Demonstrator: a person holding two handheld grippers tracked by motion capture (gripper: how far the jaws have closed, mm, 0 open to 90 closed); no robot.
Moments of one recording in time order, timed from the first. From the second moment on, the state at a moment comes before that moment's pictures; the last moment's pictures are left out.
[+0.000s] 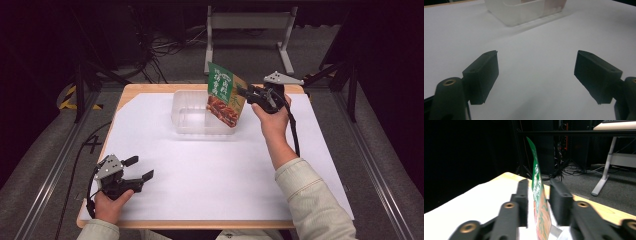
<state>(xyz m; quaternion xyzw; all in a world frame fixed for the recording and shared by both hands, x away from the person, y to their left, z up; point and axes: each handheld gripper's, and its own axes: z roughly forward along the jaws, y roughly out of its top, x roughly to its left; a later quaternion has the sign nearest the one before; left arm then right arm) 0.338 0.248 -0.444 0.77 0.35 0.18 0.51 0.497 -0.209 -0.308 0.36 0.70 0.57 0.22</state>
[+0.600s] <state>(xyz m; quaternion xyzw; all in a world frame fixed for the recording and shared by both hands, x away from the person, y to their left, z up) 0.347 0.240 -0.442 0.77 0.34 0.17 0.51 0.459 -0.230 -0.285 0.31 0.72 0.58 0.21</state>
